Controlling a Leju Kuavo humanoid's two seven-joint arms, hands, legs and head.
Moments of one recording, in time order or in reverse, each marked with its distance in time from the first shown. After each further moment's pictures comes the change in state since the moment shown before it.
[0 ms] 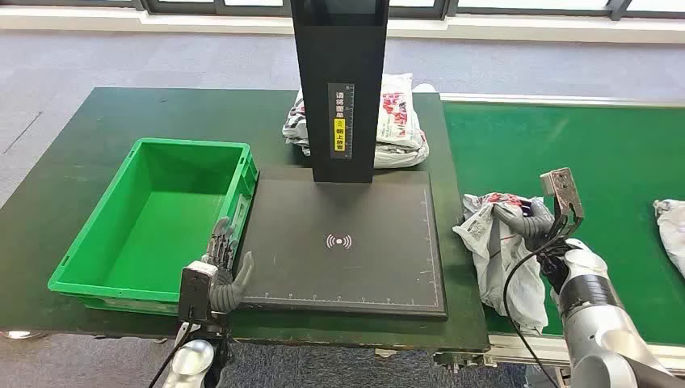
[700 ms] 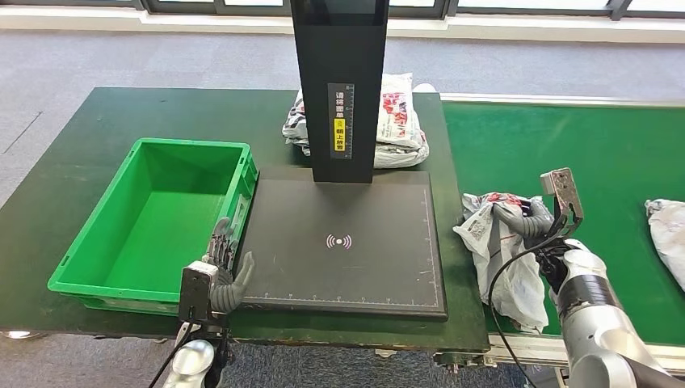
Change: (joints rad) left arm -0.001 0.000 0.000 0.004 0.001 0.000 0.000; right arm 0.000 0.005 -0.016 0.000 0.001 0.000 0.000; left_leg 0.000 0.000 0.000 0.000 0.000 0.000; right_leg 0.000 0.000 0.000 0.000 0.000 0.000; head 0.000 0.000
